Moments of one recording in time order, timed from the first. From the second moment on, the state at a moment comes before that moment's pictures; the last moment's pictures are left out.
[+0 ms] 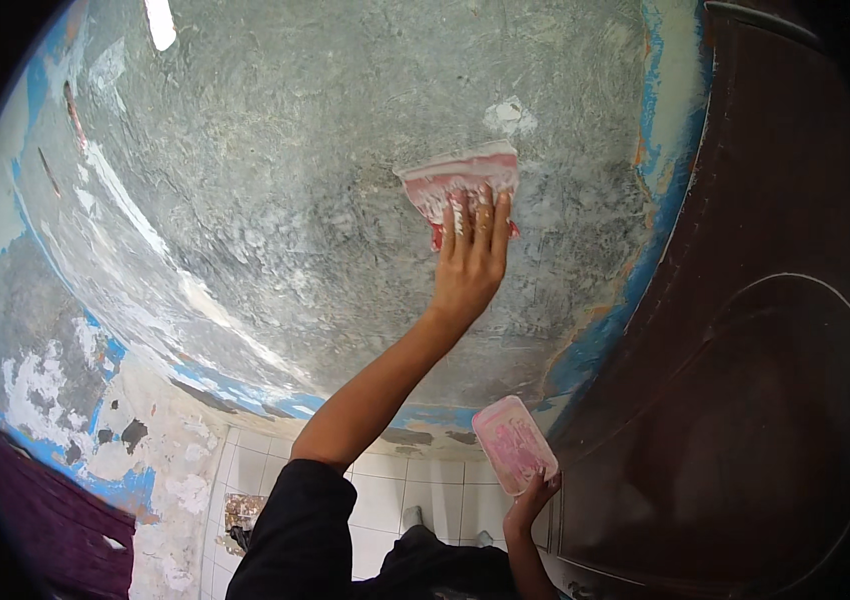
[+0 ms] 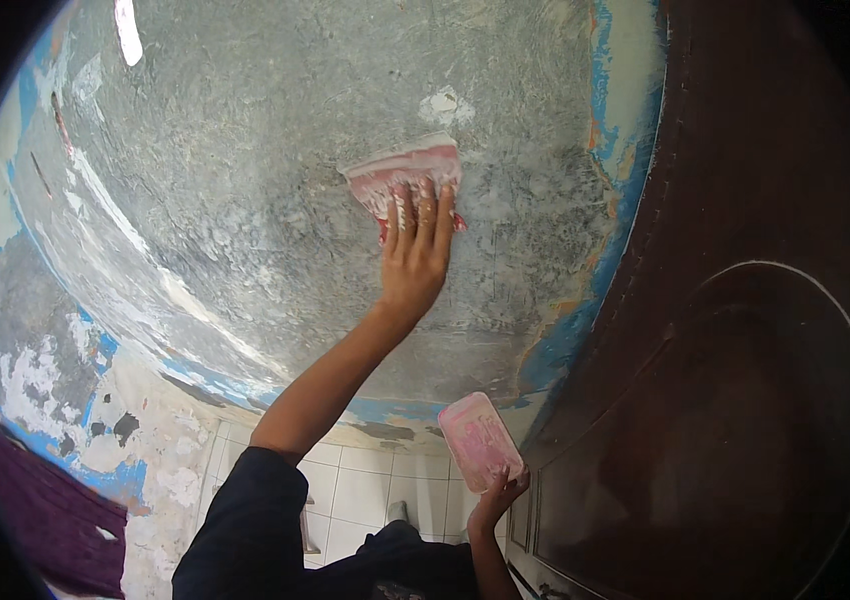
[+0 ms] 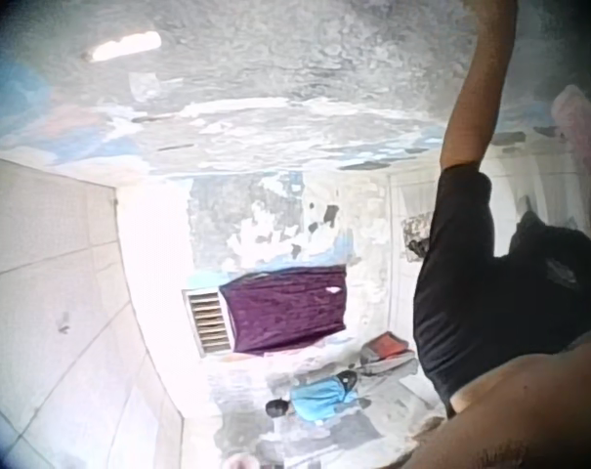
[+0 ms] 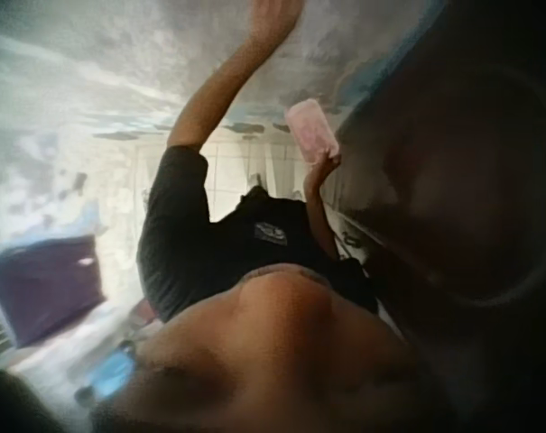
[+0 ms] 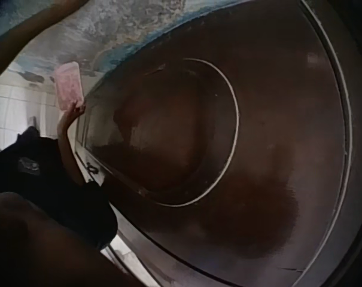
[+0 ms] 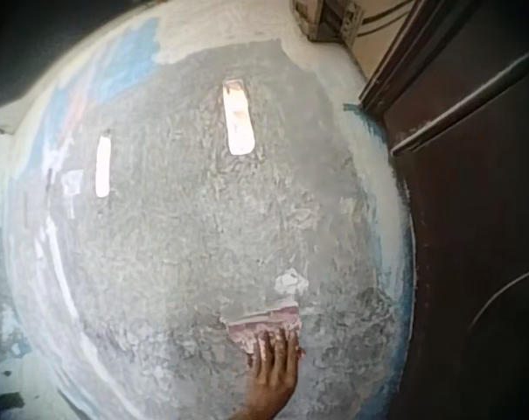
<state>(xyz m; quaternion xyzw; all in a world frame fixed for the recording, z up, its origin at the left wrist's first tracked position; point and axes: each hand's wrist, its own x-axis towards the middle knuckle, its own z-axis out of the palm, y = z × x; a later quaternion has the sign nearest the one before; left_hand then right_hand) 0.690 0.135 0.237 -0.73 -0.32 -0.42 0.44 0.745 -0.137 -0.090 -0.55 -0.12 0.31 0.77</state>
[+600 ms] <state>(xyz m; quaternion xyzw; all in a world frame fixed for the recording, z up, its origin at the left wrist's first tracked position) 0.701 0.108 0.259 -0.75 -0.31 -0.42 0.41 0.747 -0.147 -0.103 -0.55 -0.12 0.31 0.77</state>
